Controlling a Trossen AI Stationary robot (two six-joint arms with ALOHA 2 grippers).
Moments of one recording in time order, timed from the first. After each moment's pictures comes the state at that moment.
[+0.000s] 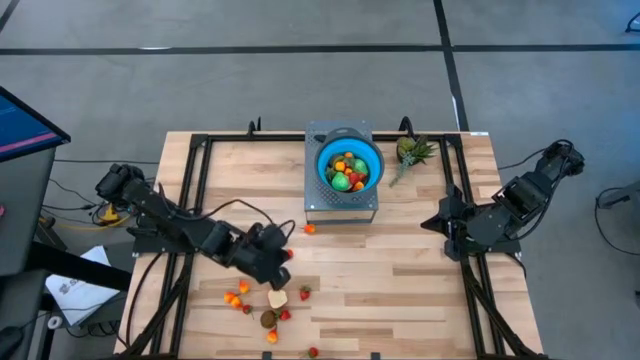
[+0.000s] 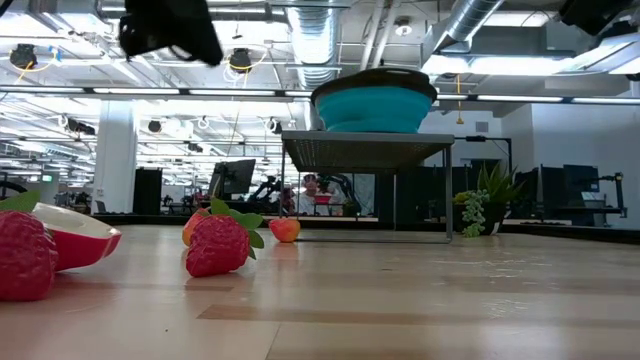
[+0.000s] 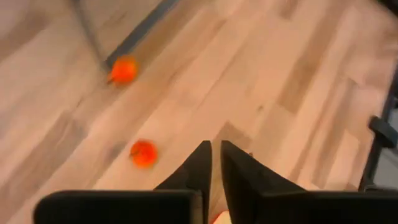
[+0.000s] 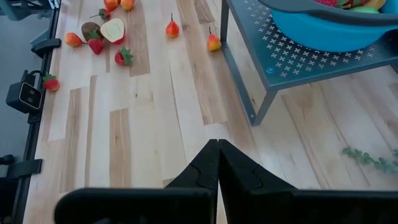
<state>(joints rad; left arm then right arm) -0.48 1.46 1.13 -0.68 -0.45 -1.01 0.67 0.79 0.98 -1.10 0.55 0.70</state>
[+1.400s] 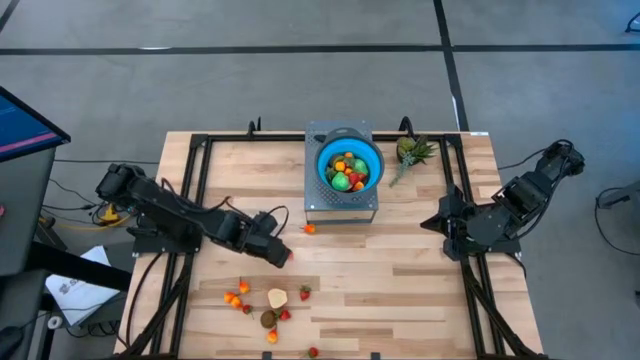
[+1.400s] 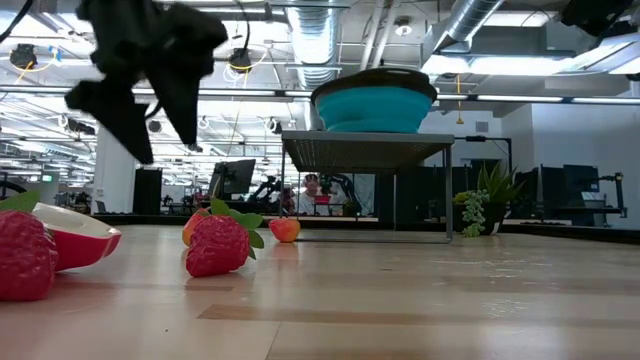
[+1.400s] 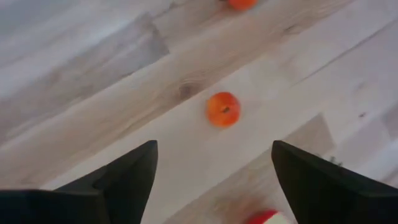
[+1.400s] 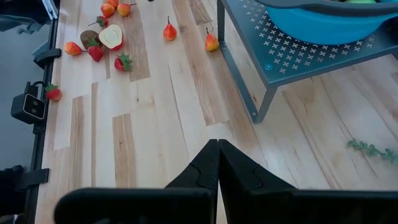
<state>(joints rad) -0.34 1.46 0.96 -0.73 -0.26 -1.36 0.67 0.79 0.98 -1.10 0.55 0.76</state>
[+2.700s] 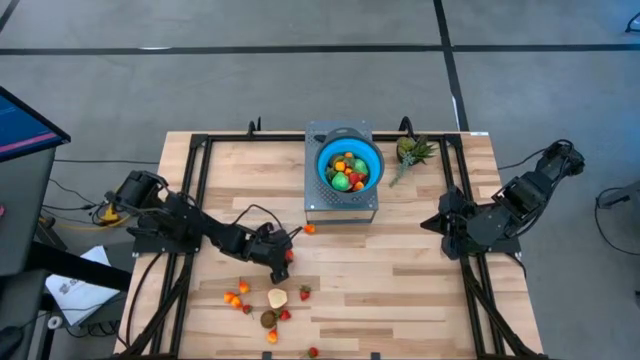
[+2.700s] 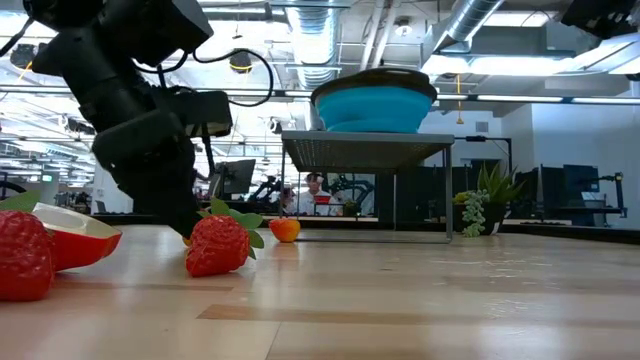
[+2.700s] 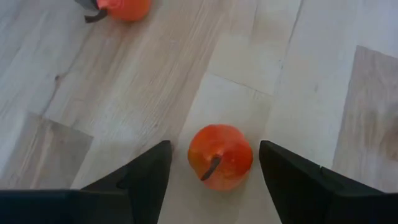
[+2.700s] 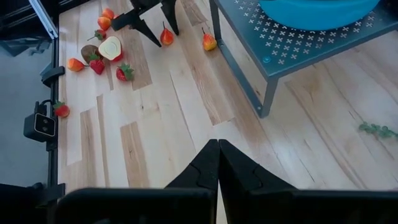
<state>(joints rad) -0.33 1.65 0.67 -0.06 -0.34 -0.61 0.67 0.79 0.98 -1.10 0.55 0.88</state>
